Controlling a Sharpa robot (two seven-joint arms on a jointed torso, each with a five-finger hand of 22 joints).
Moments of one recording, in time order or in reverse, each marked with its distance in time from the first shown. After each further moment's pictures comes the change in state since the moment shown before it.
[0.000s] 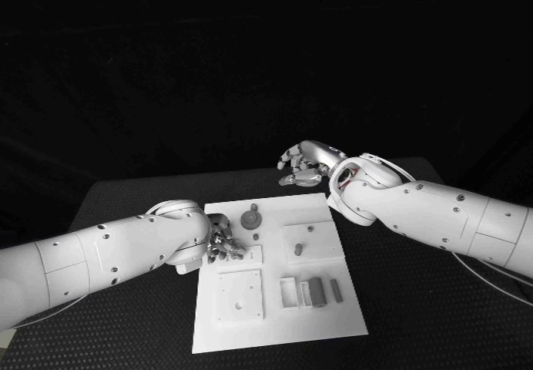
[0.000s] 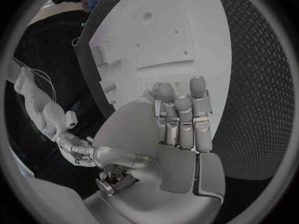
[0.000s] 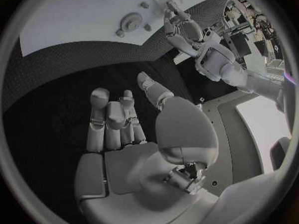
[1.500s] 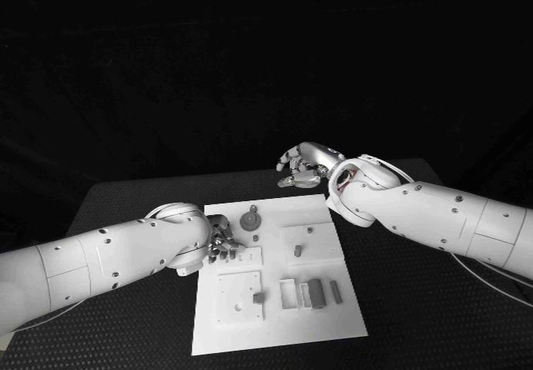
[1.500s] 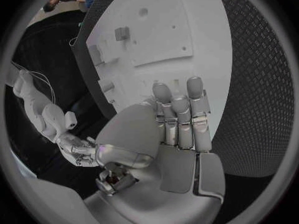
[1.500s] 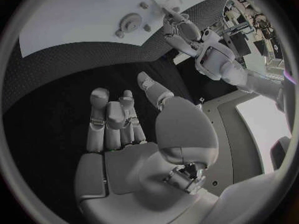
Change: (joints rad) left arm -0.008 0.005 0.000 -0.004 -0.032 -0.031 0.006; left_hand 0.007 0.014 0.027 -0.033 0.008 0.078 -0.059 0.138 0.364 0.030 -0.038 0.010 0.000 0.021 -0.036 0.022 -0.024 0.001 0.011 -0.020 0.000 0.010; right arm 0.000 0.001 0.000 -0.001 0.003 0.006 0.001; right_hand 0.000 0.000 -0.003 -0.003 0.000 -0.001 0.001 0.000 0.000 0.000 0.000 0.003 -0.004 0.000 0.000 0.000 0.000 0.000 -0.003 0.003 -0.004 0.000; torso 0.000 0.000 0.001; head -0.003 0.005
